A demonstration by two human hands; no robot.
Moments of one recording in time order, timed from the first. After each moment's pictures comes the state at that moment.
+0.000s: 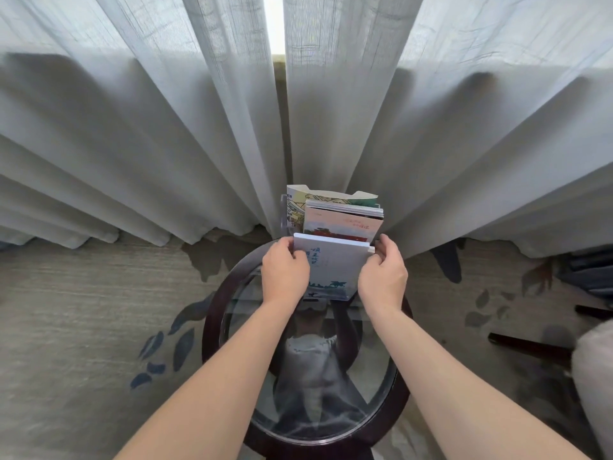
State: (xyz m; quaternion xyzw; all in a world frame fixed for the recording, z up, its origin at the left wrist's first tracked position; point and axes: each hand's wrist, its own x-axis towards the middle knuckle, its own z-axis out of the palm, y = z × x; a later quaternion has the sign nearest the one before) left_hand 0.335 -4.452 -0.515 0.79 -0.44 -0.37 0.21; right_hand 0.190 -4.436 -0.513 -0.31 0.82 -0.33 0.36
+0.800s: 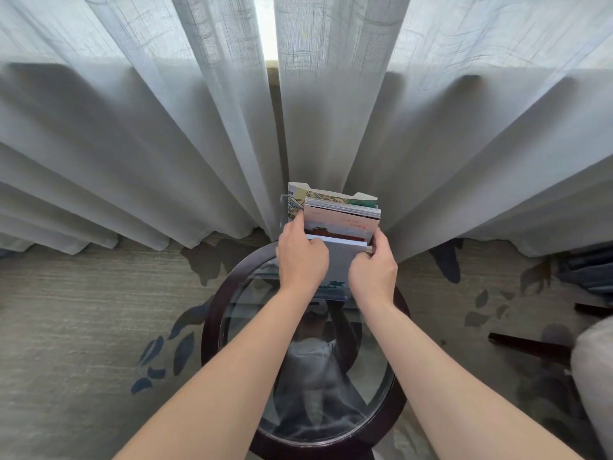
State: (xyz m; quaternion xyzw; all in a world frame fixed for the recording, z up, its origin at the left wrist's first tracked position) left_hand 0.303 -4.471 -0.492 0.75 -0.47 -0.39 0.25; right_hand 0.198 -4.441 -0.500 -0.33 0.79 -0.34 0.40
